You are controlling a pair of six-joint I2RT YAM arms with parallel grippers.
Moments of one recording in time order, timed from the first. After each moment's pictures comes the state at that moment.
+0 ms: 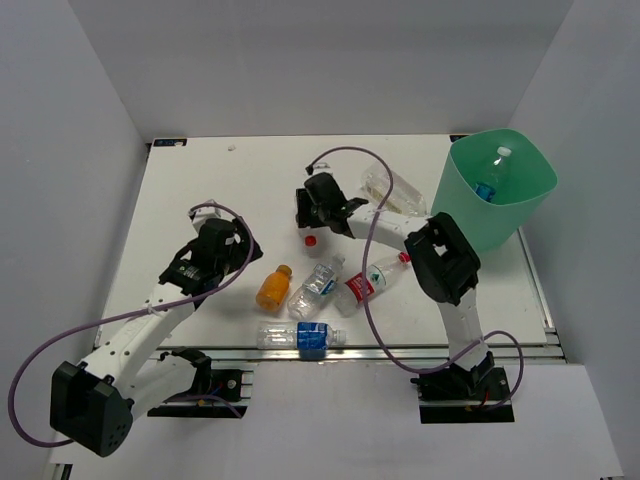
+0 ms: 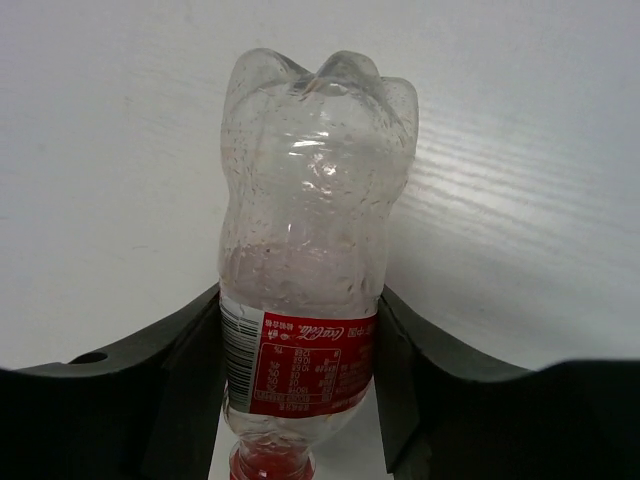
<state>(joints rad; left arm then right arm) -0.43 0.99 0.72 -0.44 -0.31 -0.72 0.77 2.13 1.53 -0.11 0.16 0.45</state>
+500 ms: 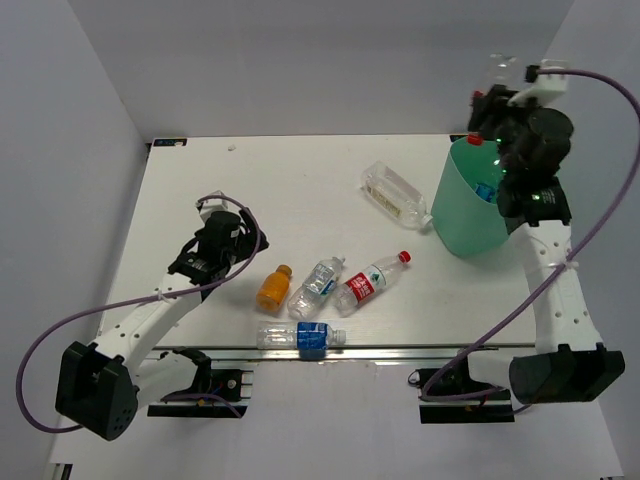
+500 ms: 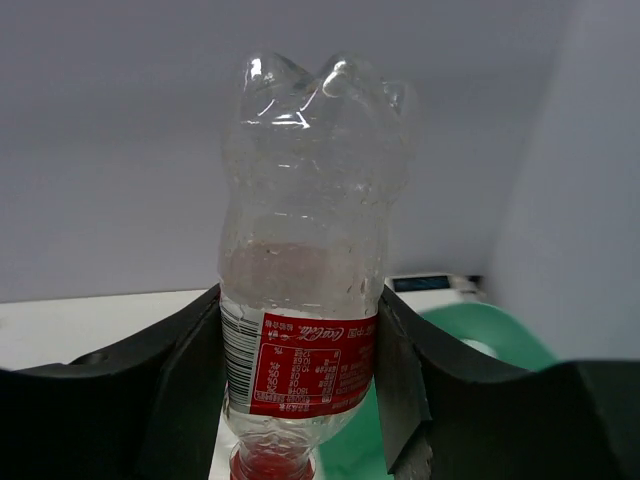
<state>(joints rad) -0.43 1.07 0.72 -0.29 -0.32 -0.69 0.15 1.28 1.46 -0.08 0.07 0.08</state>
